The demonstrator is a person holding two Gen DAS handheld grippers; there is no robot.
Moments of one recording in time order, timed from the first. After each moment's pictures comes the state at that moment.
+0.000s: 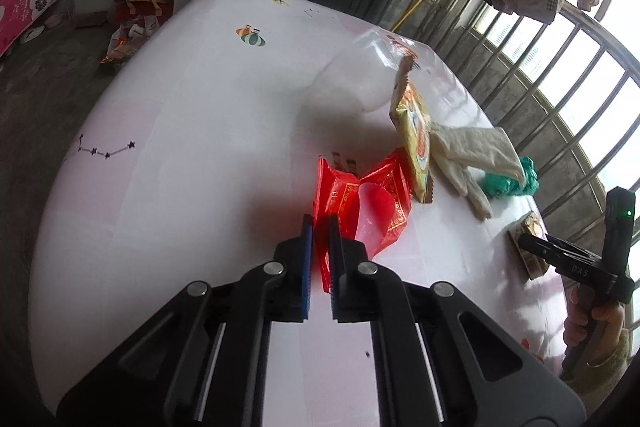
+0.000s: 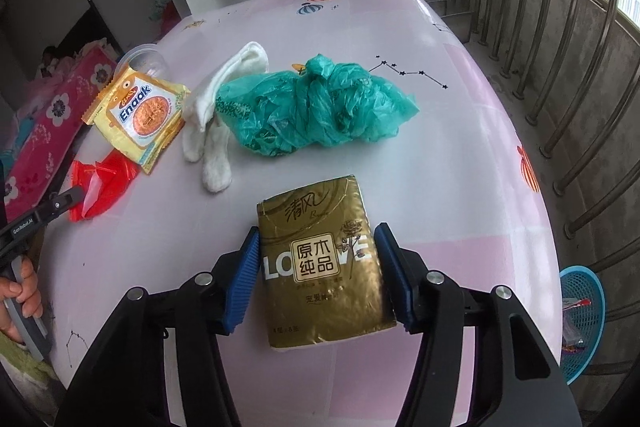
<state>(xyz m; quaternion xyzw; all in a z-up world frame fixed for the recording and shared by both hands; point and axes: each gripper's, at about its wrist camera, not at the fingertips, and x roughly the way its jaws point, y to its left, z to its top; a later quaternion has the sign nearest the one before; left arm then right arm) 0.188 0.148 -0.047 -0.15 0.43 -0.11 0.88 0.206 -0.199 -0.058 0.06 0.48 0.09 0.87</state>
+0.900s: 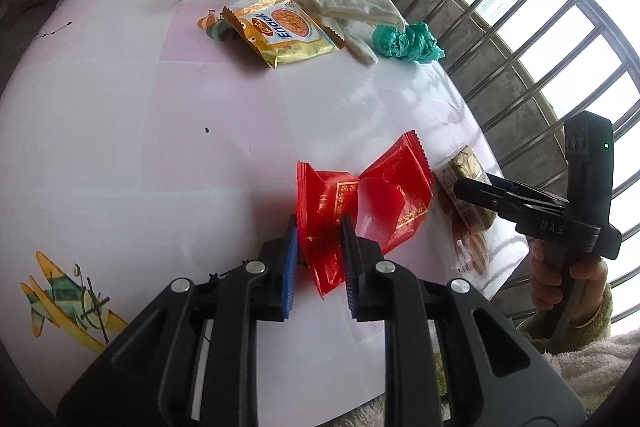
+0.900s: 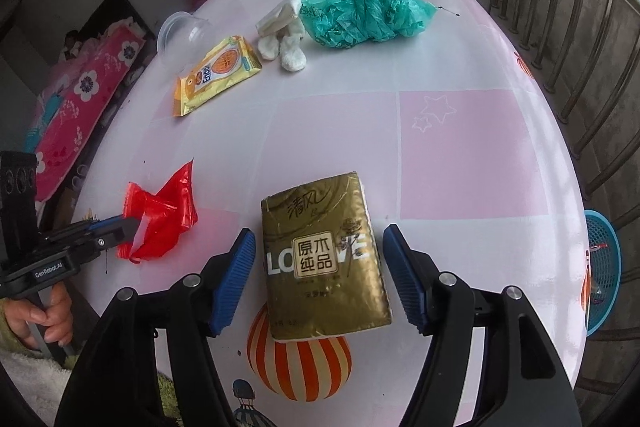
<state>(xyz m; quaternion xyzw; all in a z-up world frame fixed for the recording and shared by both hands) 0.086 0.083 -0.055 -0.13 0.50 -0.21 0.83 0.110 -0.185 -0.056 0.07 0.52 0.14 0.84</state>
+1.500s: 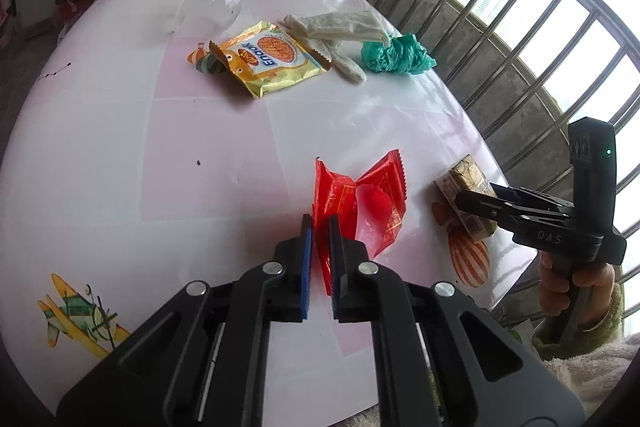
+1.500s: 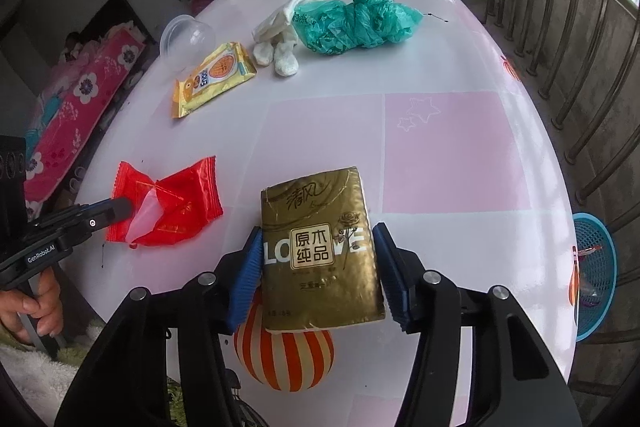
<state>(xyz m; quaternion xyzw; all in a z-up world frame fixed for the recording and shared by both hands) 0.083 0.071 -0.034 -0.09 0.47 -0.21 0.85 0.098 -0.201 -0.051 0.07 0.50 0.14 0.85</state>
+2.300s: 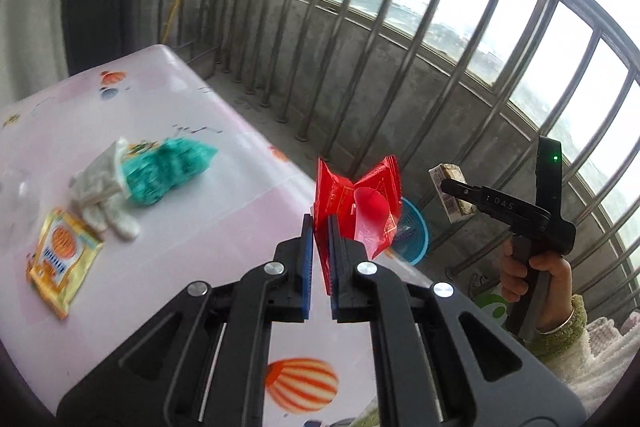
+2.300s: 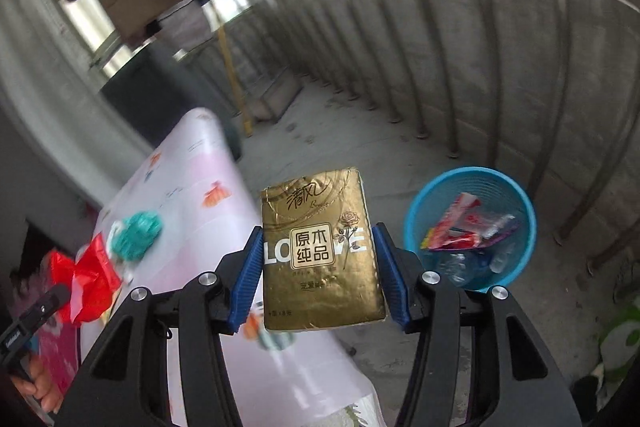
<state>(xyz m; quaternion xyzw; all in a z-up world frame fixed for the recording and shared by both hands) 0.119 -0.136 0.056 0.03 0.39 -0.42 0.82 0.001 -0.450 -0.029 0.32 0.33 -0.17 0.87</state>
